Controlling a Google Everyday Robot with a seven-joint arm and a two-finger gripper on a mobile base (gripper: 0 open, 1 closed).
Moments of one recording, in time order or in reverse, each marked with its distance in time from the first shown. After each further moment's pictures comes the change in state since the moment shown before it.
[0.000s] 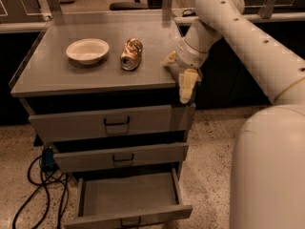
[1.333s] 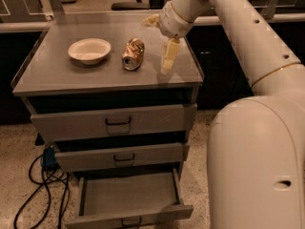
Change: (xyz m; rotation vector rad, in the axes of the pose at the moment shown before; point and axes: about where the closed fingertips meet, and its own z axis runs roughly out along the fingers) arm -0.083 -0.067 -0.061 0.181 -0.137 -0.209
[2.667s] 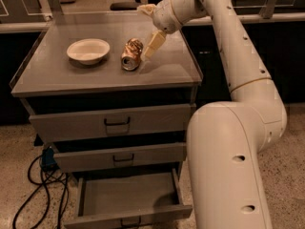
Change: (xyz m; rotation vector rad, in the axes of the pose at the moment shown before) arm -0.008 -0.075 0.014 0.222 -0.289 0.167
